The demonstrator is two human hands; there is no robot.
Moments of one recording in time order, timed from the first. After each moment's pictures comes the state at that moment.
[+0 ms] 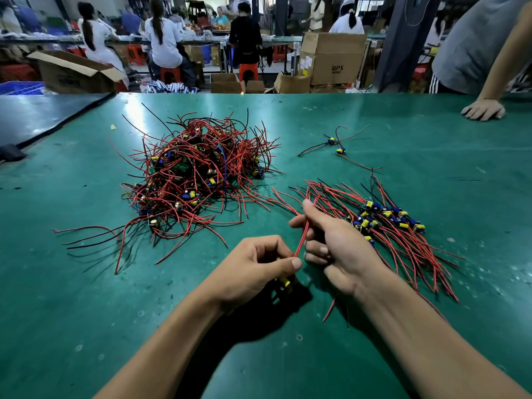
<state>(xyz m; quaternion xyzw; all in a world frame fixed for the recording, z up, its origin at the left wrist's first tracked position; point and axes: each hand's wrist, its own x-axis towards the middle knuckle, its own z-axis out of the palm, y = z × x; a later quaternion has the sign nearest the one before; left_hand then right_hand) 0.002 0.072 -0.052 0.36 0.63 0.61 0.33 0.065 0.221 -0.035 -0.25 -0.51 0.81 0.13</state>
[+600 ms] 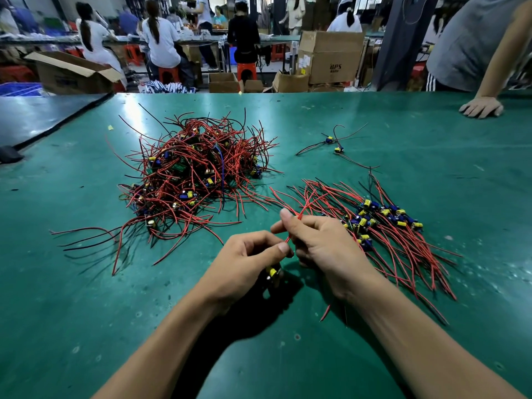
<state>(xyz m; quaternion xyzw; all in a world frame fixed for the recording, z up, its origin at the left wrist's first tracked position) 0.001 0.073 -0.051 0.30 0.65 0.64 0.29 0.068 0.213 -0.044 -0.16 -0.65 0.73 0.13</state>
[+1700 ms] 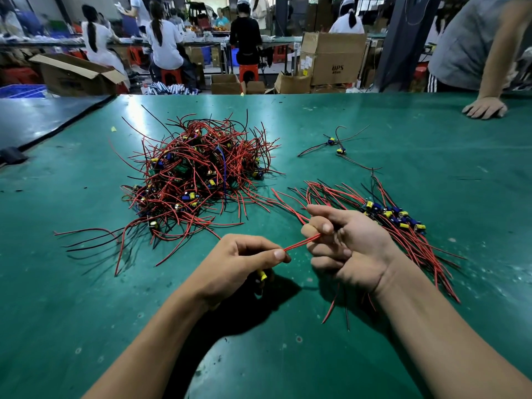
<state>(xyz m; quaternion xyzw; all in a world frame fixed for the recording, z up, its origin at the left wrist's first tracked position) -0.015 0.061 -0.052 0.32 0.66 0.60 0.32 0.077 0.243 -0.016 -0.16 -0.38 0.90 -0.09</state>
